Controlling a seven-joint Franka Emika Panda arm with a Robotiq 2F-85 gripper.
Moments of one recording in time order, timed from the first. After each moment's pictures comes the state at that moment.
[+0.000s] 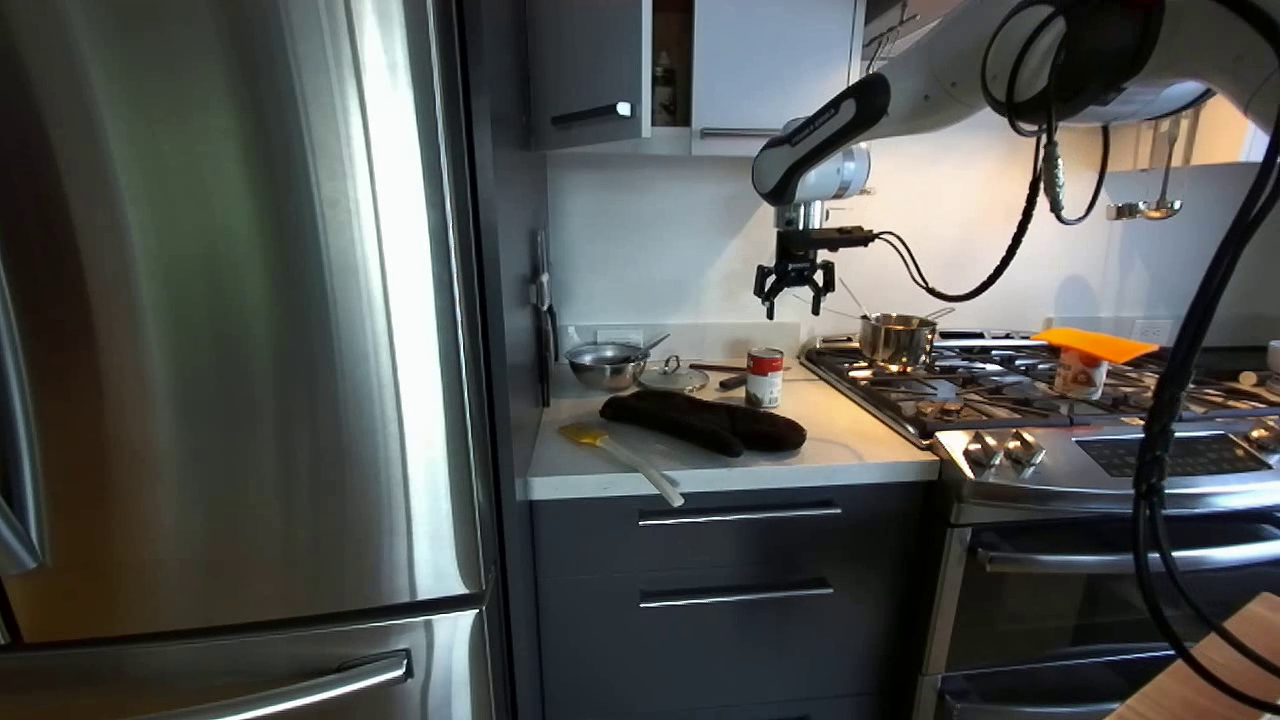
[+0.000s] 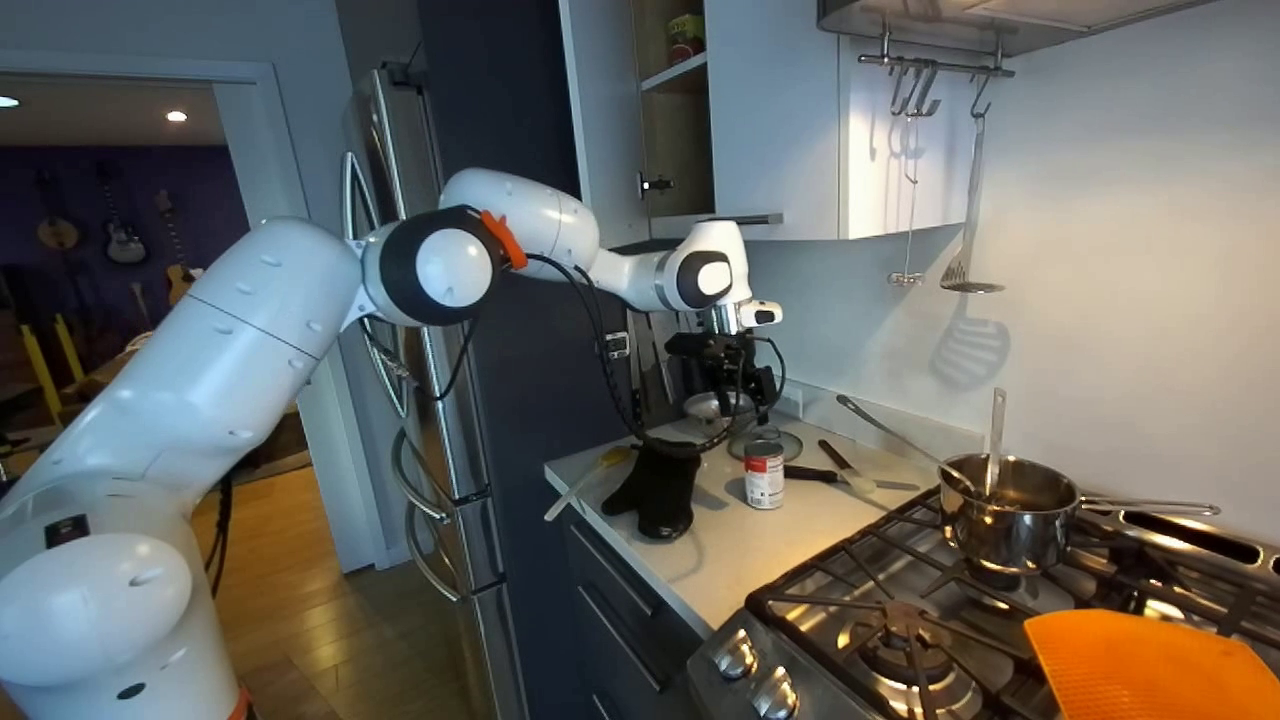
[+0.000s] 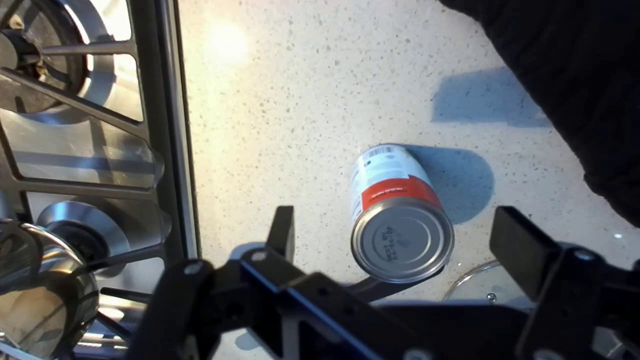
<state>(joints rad) -0.08 0.75 -0.10 -1.17 -0.01 2.02 0.12</state>
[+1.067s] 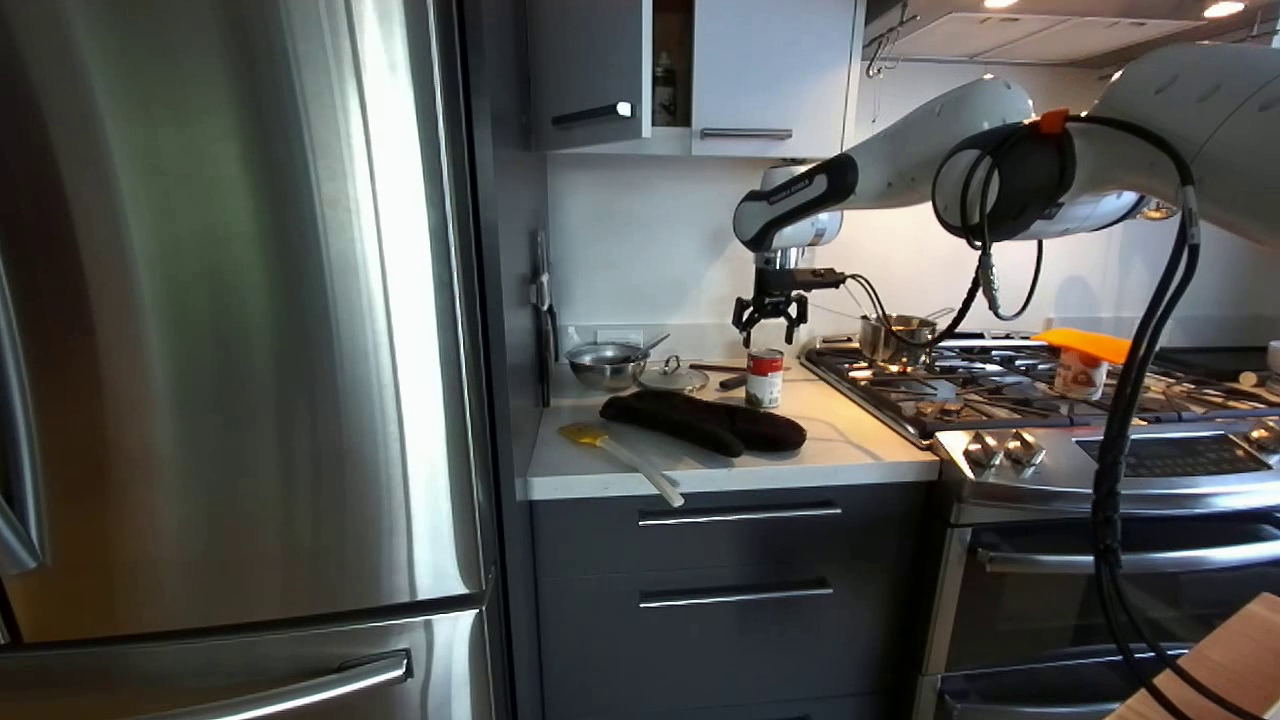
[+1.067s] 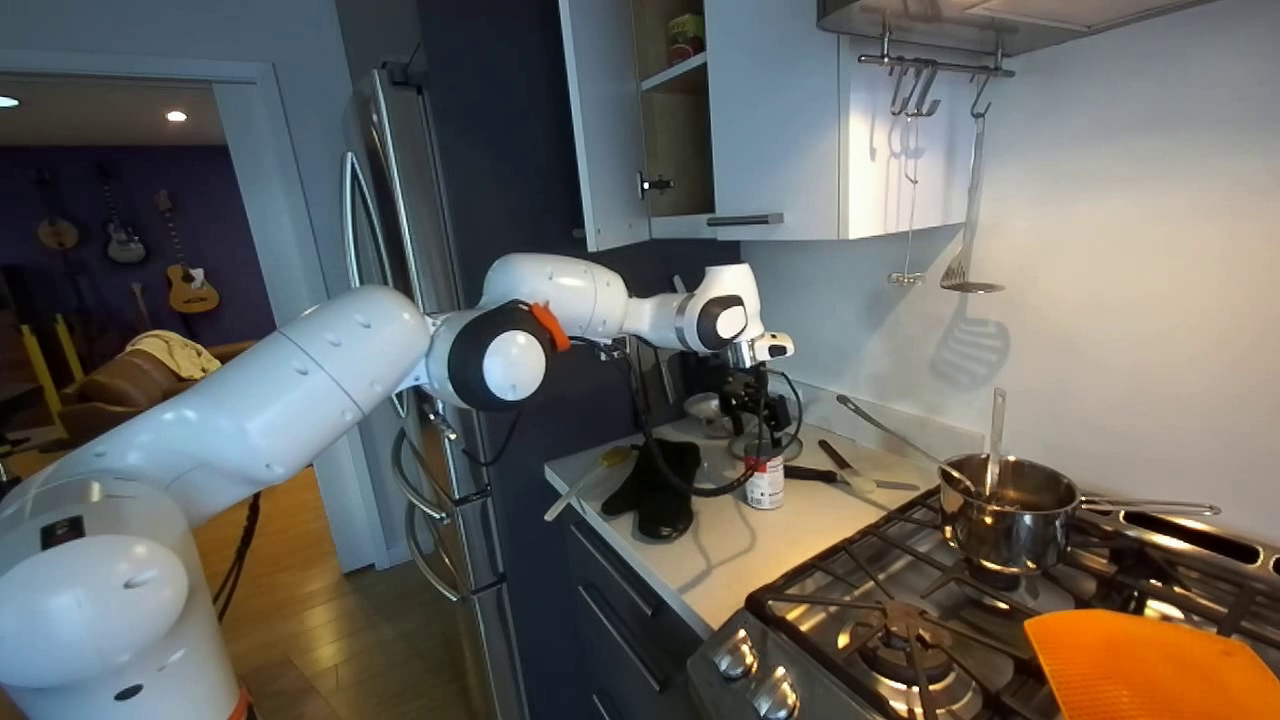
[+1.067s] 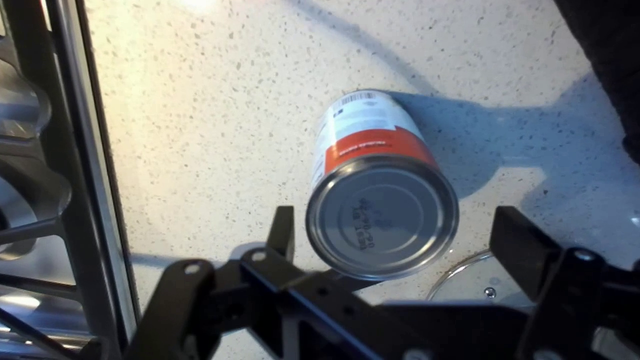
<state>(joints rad) -0.10 1.09 -0.07 -0.76 0.00 2.02 0.09</state>
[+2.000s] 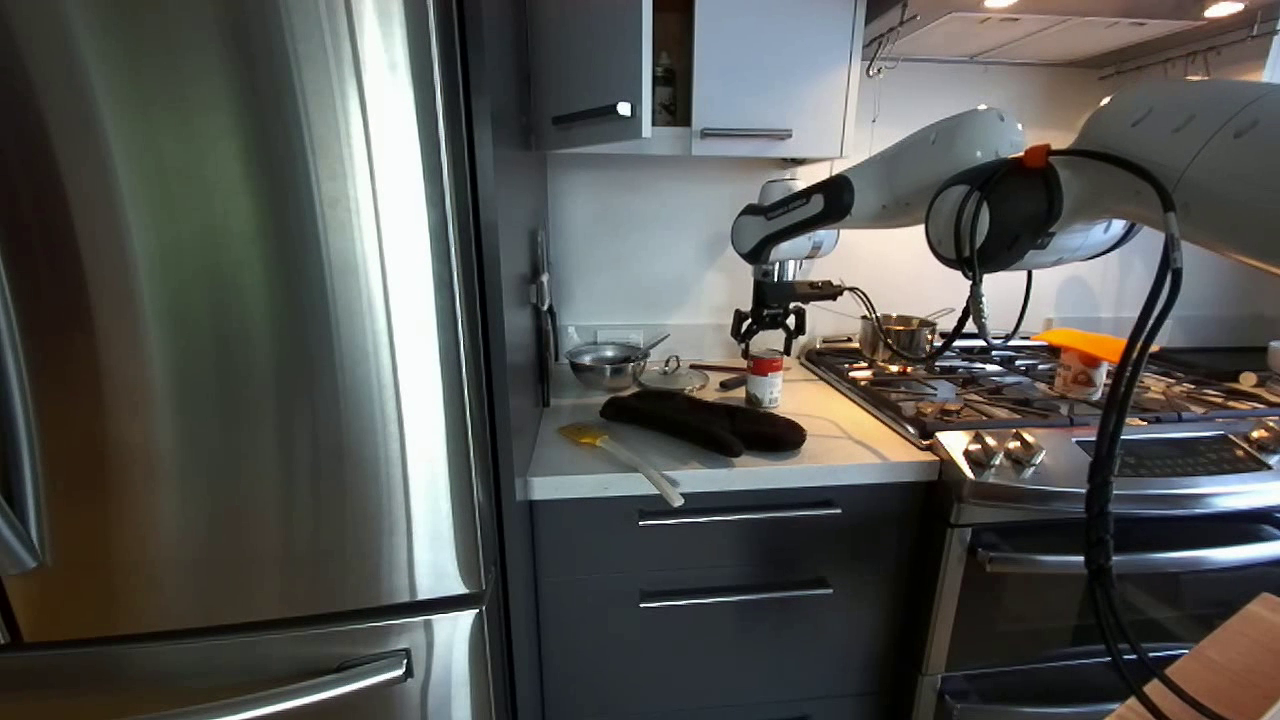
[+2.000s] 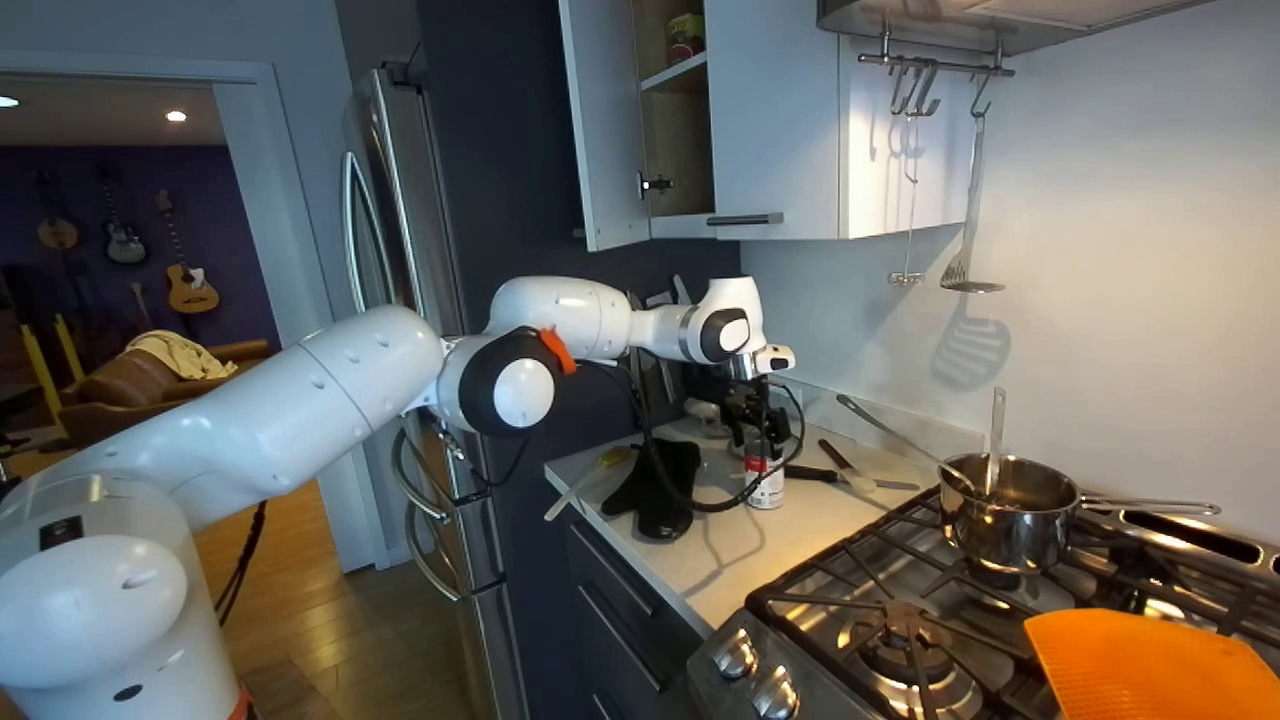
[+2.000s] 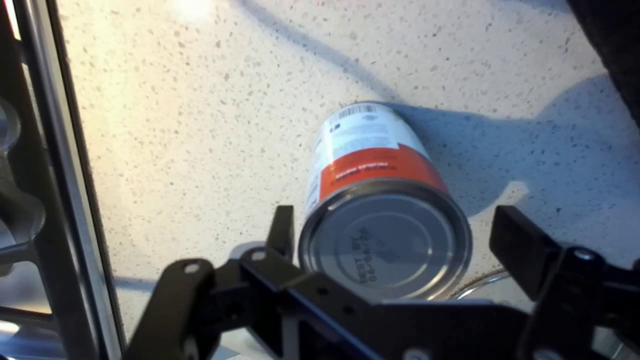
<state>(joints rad) -0.11 1.18 -0.07 -0.65 0.01 1.97 0.10</state>
